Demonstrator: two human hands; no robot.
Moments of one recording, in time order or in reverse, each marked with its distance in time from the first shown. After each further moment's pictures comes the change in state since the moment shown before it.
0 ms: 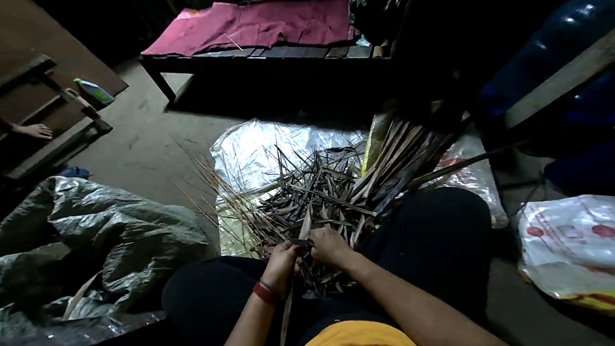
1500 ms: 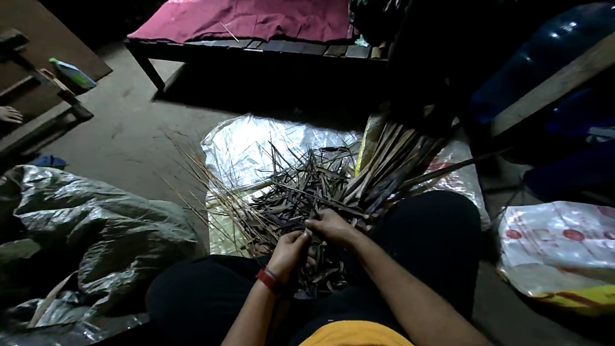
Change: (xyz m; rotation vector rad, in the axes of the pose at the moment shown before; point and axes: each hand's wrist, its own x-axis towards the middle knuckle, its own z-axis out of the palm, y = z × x) left_hand 0.015 0.007 0.015 0.133 -0.150 0.089; right_hand 0.016 0.030 -0.029 0.709 0.114 0.090
